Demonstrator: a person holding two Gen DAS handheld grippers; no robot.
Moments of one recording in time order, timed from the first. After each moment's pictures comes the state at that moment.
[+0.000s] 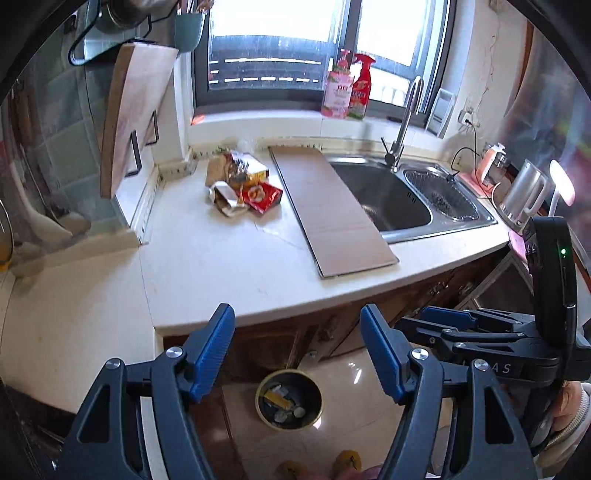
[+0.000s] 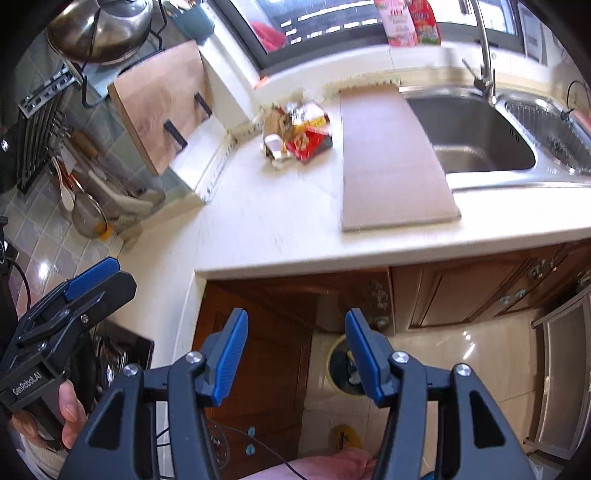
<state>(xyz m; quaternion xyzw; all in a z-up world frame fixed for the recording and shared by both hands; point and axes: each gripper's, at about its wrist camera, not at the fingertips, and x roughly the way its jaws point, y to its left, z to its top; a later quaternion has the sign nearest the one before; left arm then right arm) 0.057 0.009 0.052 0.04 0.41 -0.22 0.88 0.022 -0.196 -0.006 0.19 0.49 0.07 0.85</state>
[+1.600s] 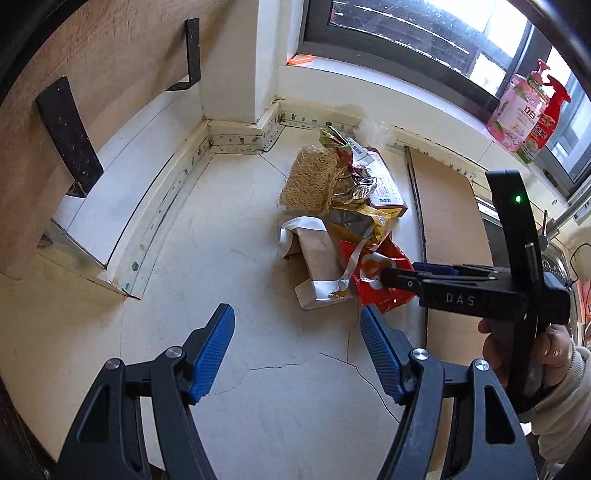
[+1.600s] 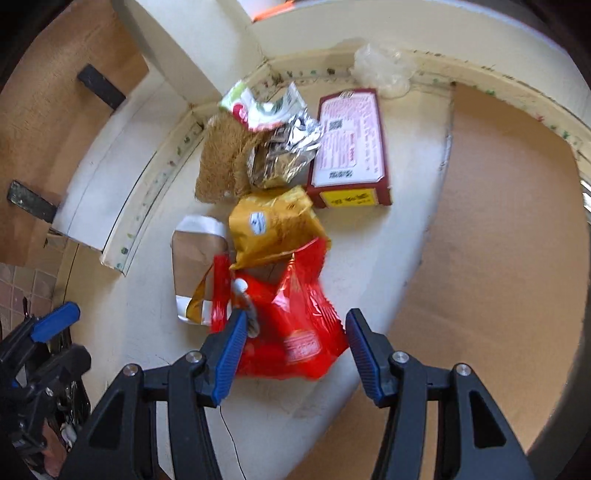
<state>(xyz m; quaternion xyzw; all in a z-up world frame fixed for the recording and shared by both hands) 0.383 -0.023 -0.061 -0.06 0.52 -0.01 0.85 0.449 -0.215 -0.146 0.06 0.60 0.24 0.76</state>
